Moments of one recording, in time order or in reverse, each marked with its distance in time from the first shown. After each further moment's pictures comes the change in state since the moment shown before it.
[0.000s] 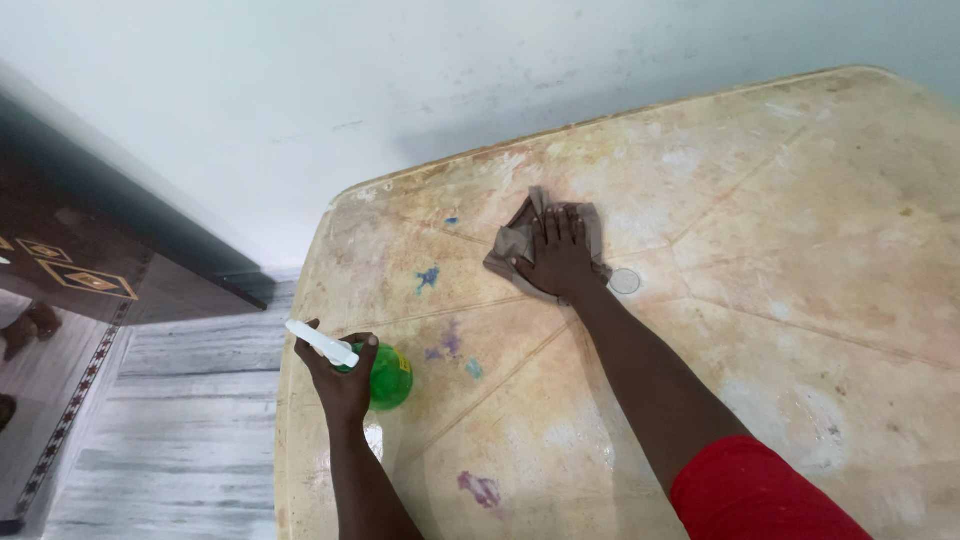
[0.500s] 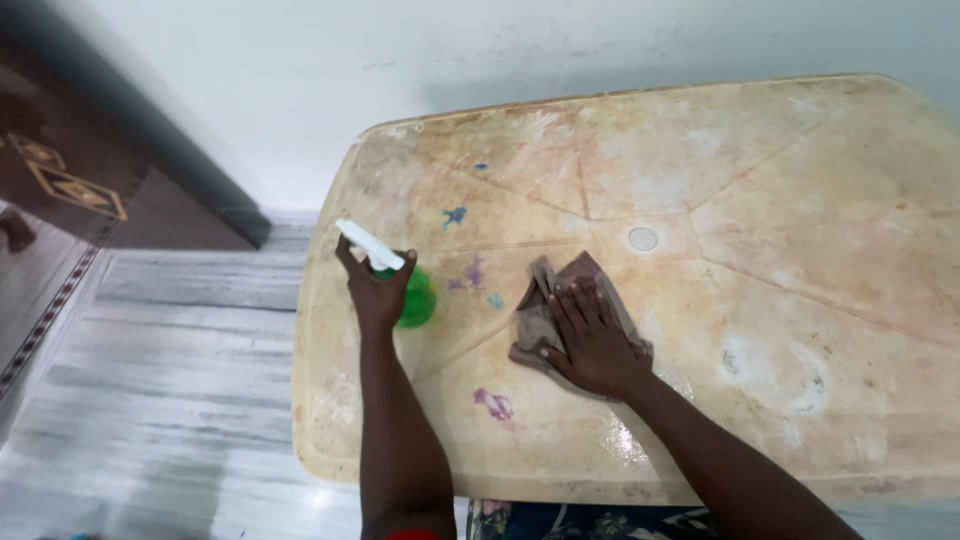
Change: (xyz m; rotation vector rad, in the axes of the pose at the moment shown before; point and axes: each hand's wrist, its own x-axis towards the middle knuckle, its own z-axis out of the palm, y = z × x) left_hand 0.000 -0.011 -0.004 -0.006 0.015 0.076; right_hand -0.230 -0.087 -0.103 0.017 -0.133 -0.304
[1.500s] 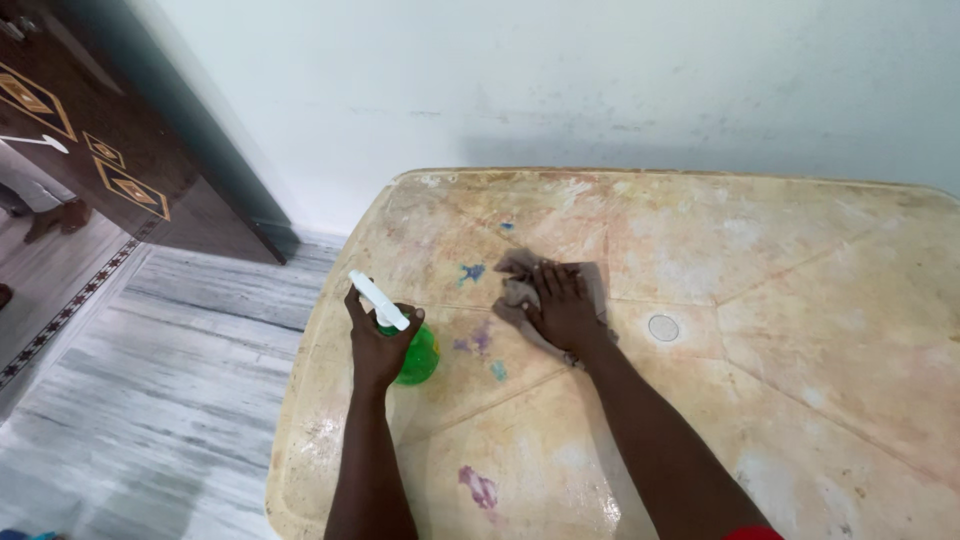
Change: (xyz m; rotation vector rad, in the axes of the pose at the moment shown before) left_hand 0.001 0.014 0.004 0.064 0.021 -0.117; right_hand 0.193 0.096 0.096 -0.047 0.205 -0.015
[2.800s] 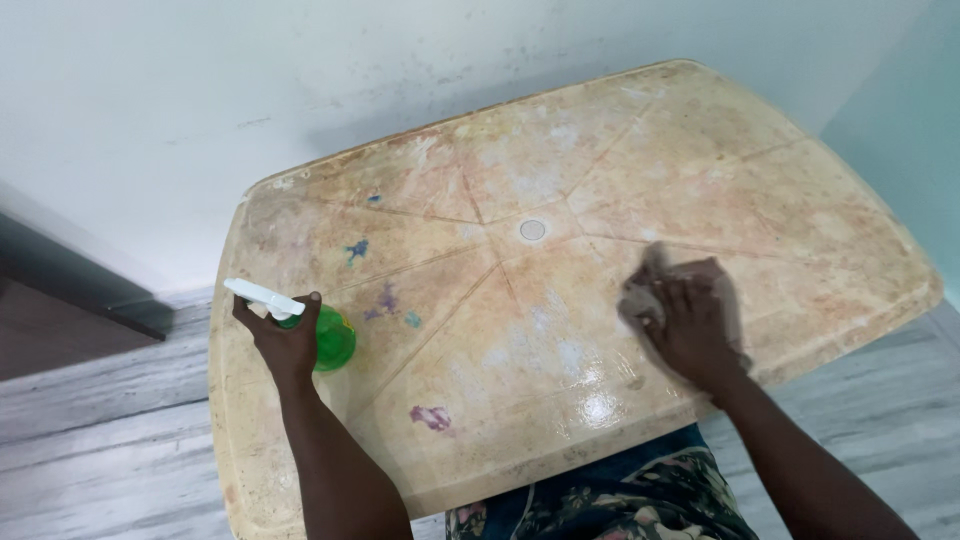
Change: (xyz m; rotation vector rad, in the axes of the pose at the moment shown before) left_hand -0.003 -0.017 -0.005 -0.020 -0.044 0.118; right_hand -0.360 0.049 -0.215 -0.173 -0.130 0.574
